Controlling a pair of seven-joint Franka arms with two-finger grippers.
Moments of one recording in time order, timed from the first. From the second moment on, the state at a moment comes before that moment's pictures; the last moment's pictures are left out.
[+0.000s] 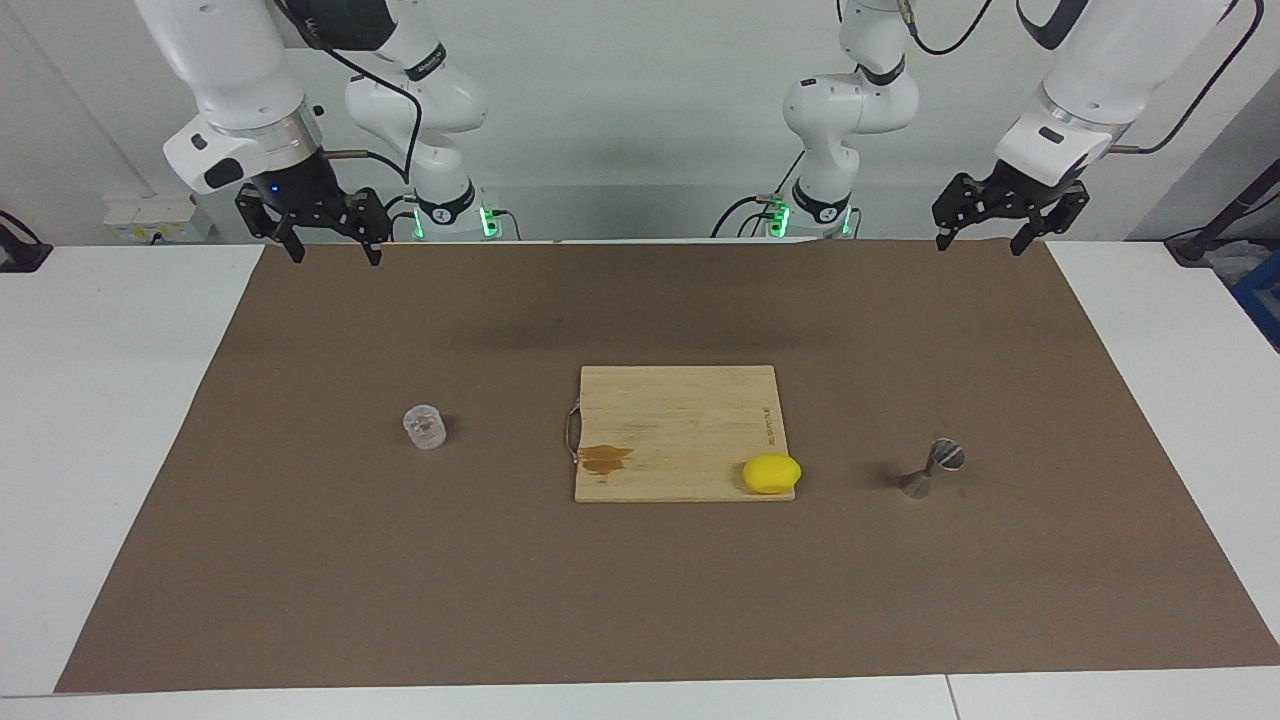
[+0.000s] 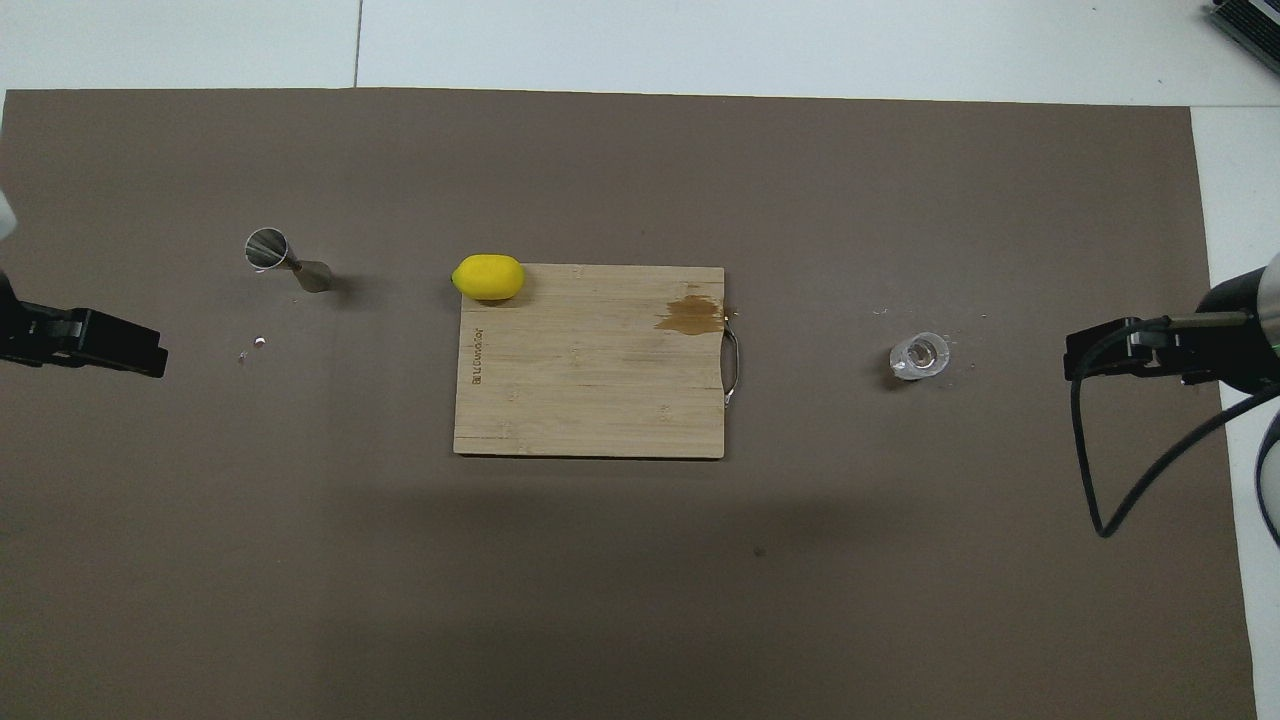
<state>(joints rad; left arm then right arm) -0.01 -0.05 -0.07 -1.58 -0.02 1.47 0.07 -0.01 -0.09 0.06 -1.68 -0.02 1.55 0.11</state>
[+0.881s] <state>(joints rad) 0.05 0.02 -0.04 -1.63 -0.10 1.51 -0.03 -0.01 -0.09 0.06 -1.68 -0.02 1.55 0.11</state>
